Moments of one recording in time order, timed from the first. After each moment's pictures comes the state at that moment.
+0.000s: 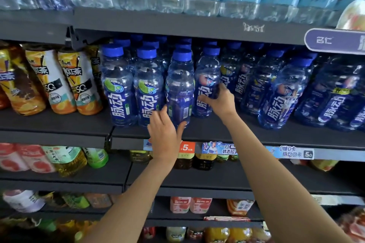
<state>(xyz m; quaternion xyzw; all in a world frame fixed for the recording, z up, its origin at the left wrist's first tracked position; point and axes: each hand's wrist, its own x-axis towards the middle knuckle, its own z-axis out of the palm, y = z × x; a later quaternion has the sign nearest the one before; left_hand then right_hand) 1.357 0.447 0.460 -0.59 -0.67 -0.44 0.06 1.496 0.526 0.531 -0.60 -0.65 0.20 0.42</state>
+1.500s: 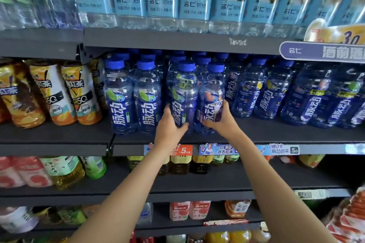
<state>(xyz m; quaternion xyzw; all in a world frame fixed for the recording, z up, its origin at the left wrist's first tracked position) 1.348 0.451 0.498 -0.63 -0.62 -0.41 -0.21 1.519 0.479 0.509 -0.55 -0.61 0.37 0.44</state>
